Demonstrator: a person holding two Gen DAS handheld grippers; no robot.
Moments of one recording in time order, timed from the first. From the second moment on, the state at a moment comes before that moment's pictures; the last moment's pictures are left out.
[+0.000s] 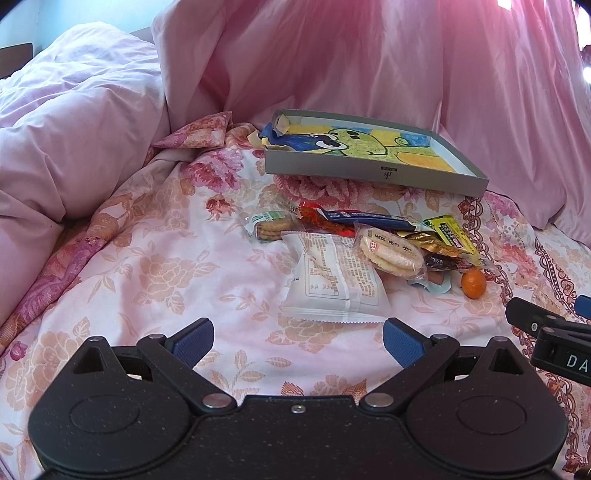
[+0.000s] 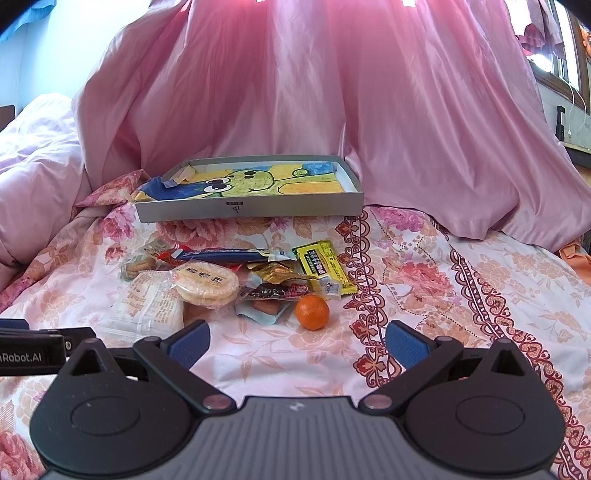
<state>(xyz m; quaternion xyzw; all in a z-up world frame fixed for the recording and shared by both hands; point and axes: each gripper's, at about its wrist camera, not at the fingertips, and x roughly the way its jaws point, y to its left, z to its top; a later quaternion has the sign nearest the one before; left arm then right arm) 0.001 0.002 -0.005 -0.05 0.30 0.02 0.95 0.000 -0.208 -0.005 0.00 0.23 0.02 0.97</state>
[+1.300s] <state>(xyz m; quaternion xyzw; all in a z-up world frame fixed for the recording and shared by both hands) 0.143 -0.036 -0.042 0.06 0.41 -0.06 0.91 0.134 -0.241 -0.008 -0.13 0.23 0.26 0.93</state>
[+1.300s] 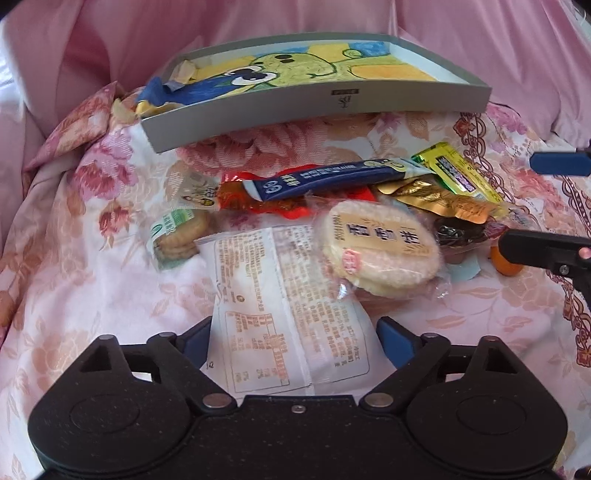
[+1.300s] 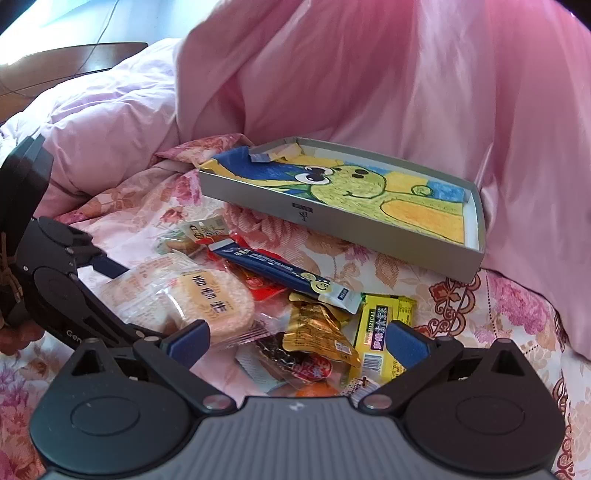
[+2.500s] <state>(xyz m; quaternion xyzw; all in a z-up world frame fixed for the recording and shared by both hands) 0.150 0.014 -0.038 0.09 0.42 -0.17 0.89 0.169 -0.145 -0.043 -0.31 0.24 0.43 0.81</state>
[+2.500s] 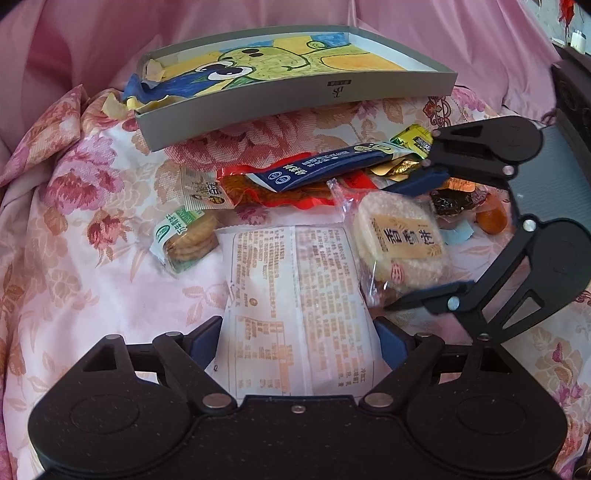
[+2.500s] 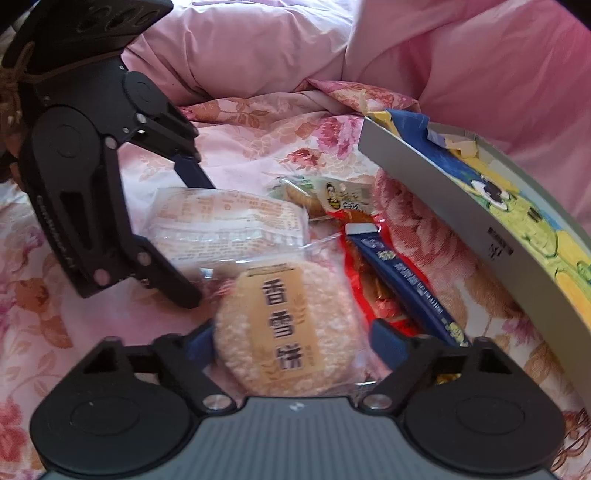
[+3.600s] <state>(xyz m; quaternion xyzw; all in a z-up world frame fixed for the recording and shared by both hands) 0.118 0.020 -0.022 -0.04 0.35 -0.04 0.93 0.126 -0.173 -0.024 -0.17 0.23 0.27 0.92</state>
